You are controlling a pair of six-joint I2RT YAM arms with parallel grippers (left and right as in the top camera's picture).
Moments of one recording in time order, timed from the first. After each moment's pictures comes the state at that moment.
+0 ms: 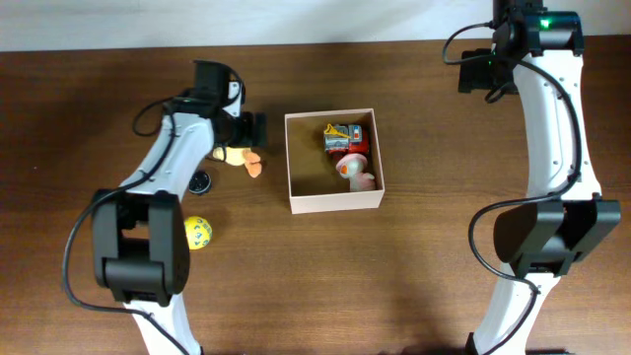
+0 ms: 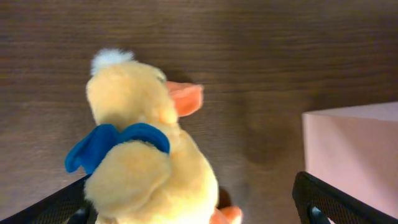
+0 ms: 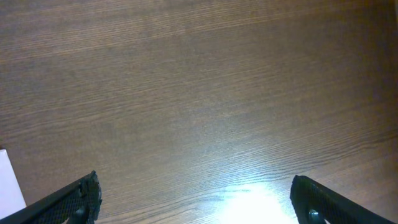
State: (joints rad) left arm -0.14 2.05 1.57 -0.67 0.06 -0.13; right arm -0.03 2.14 2.32 -1.36 0.28 0.10
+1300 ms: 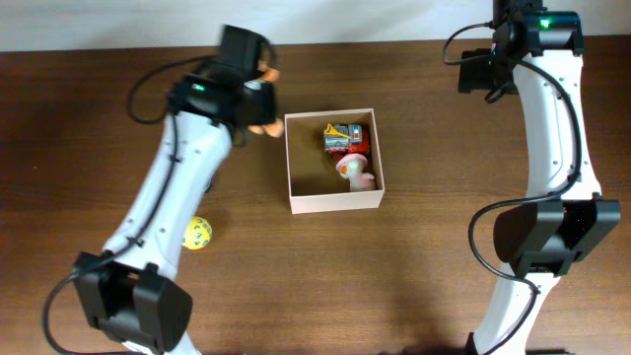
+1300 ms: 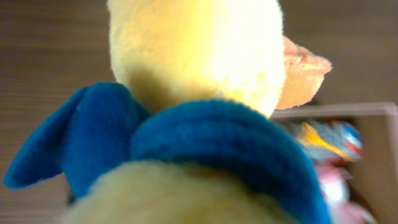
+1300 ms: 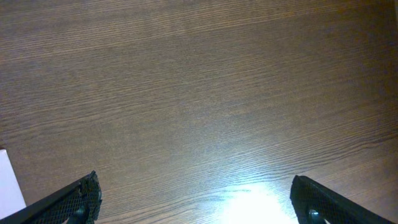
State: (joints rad) left arm -0.34 1.84 1.81 -0.97 -0.13 -0.30; right arm -0.03 2.14 2.32 -1.36 0.28 0.10
